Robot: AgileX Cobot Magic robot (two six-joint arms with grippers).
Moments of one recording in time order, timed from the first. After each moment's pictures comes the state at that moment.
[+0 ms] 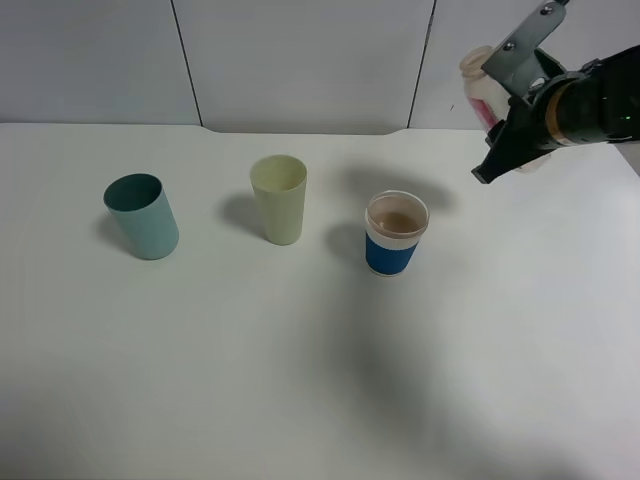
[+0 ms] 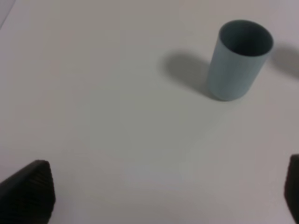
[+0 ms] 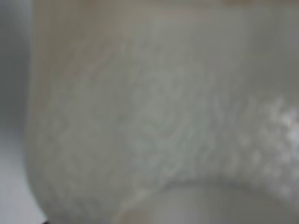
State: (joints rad) left arm -0.03 0.00 -0.51 0.07 1.06 -0.14; right arm 0.29 1.61 -0.85 -1.54 0.27 0.82
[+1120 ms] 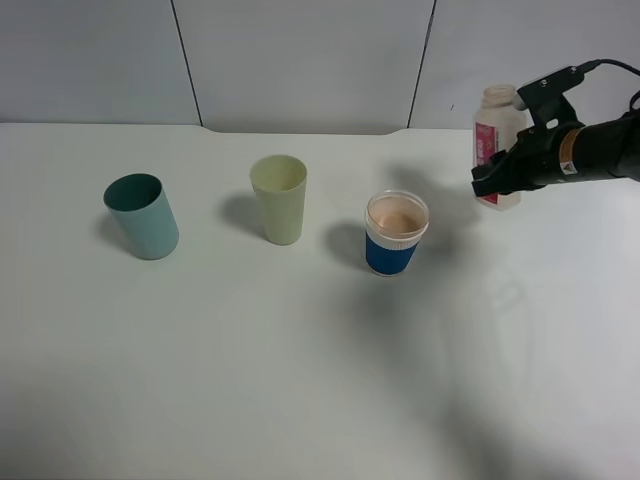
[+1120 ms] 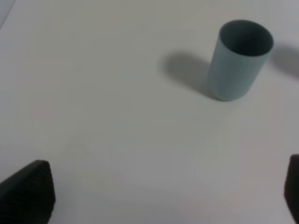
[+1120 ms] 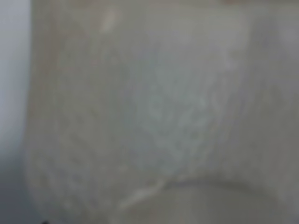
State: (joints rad) left arm -0.03 0.00 -0.51 0.07 1.06 -0.14; right arm -0.03 1.80 -0.85 -1.21 -0.29 0.72
